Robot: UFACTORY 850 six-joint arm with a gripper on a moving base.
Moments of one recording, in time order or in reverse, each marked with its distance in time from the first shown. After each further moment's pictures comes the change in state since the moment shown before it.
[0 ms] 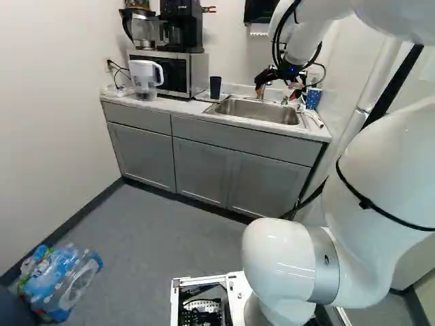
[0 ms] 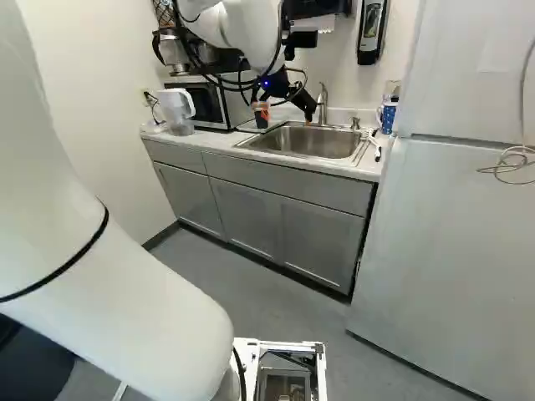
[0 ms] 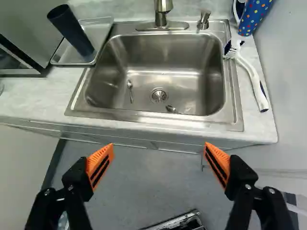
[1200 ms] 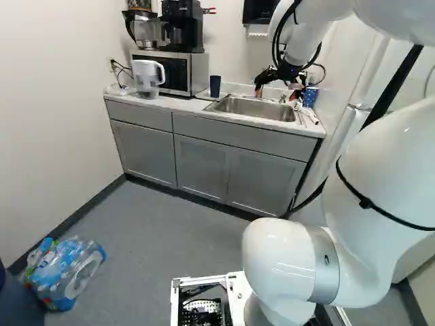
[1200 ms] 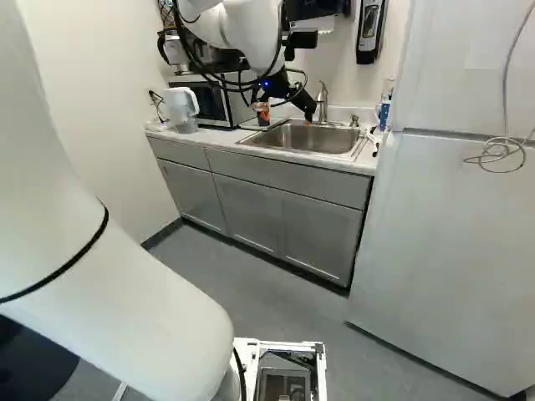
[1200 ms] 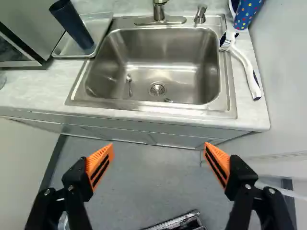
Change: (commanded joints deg) arm 0.2 0.1 0.5 0.0 0.7 0.0
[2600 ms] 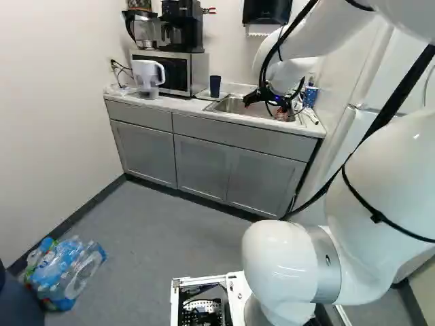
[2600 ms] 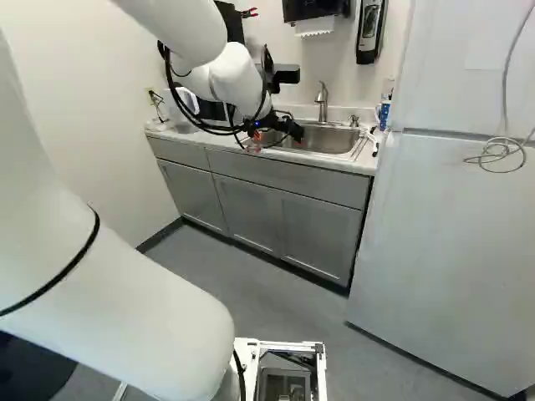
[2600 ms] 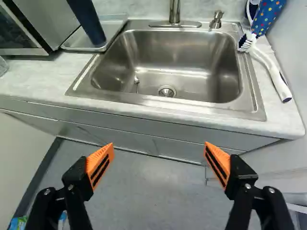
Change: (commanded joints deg) arm 4.8 2.8 16.8 -1.3 22.4 -0.1
